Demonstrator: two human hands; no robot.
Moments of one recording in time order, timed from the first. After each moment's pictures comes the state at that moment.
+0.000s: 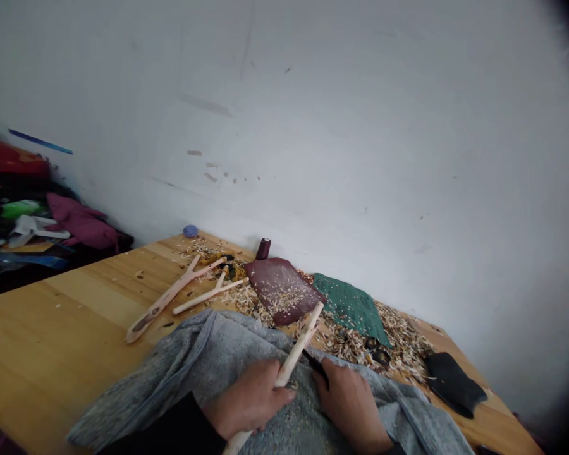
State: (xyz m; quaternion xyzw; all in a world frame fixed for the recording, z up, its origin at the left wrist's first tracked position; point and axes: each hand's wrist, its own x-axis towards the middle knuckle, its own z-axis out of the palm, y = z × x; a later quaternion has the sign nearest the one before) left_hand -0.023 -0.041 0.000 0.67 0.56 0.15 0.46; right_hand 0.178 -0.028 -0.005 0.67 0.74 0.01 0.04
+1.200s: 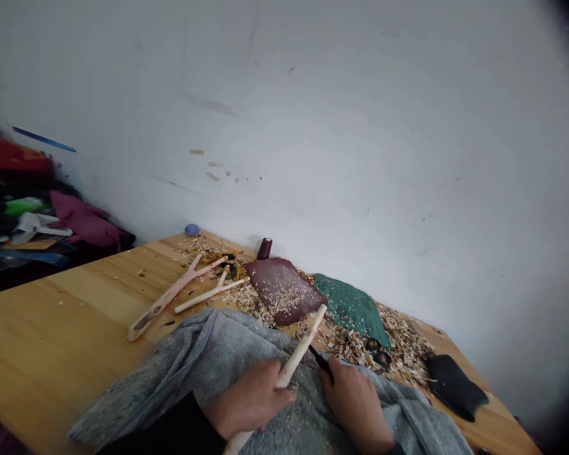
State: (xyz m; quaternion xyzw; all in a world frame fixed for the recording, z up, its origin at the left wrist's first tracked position) left_hand -0.024 -0.041 0.001 0.67 0.56 0.14 0.46; right_hand 0.183 -0.024 -0.007 0.69 0.72 0.02 0.04
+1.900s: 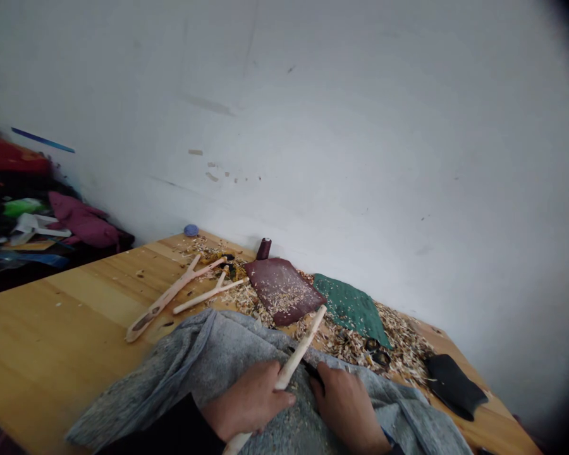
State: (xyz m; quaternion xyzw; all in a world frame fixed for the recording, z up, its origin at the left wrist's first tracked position) left_hand -0.024 -0.042 0.002 0.67 0.57 0.14 0.45; right_hand 0.174 -0.030 -0.008 0.65 0.76 0.00 0.04
